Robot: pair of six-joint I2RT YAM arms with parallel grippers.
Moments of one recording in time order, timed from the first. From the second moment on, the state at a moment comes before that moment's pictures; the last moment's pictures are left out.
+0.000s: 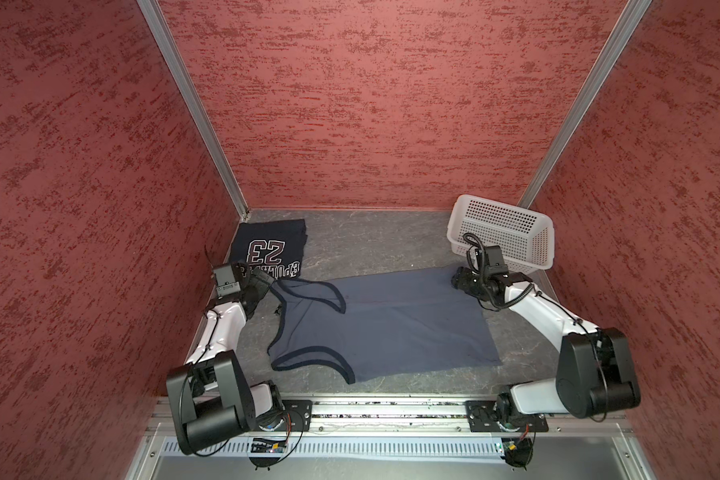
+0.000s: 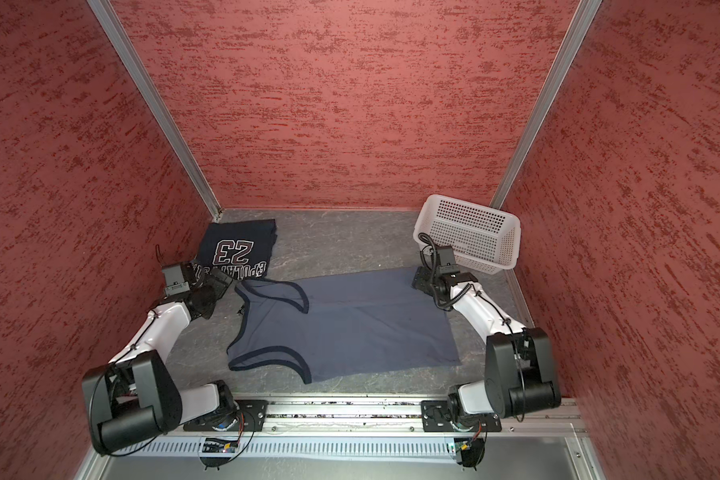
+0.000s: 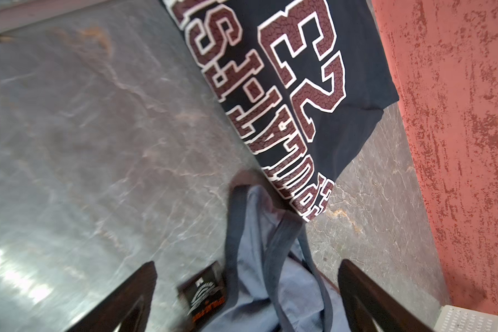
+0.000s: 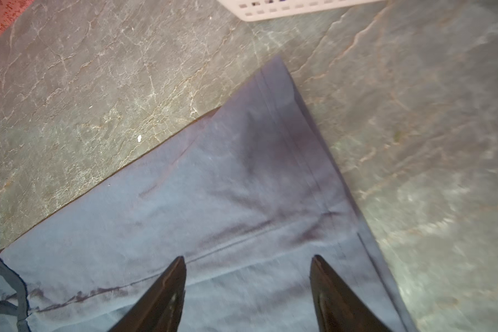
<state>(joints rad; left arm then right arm) 0.35 1.22 0.69 -0.35 0.19 -0.77 0.14 1.39 0.87 -0.44 -0.06 0.56</state>
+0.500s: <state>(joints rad) -0.44 1.01 0.64 -0.69 0.13 -0.79 0.24 1.15 0.67 -0.69 0.02 0.80</state>
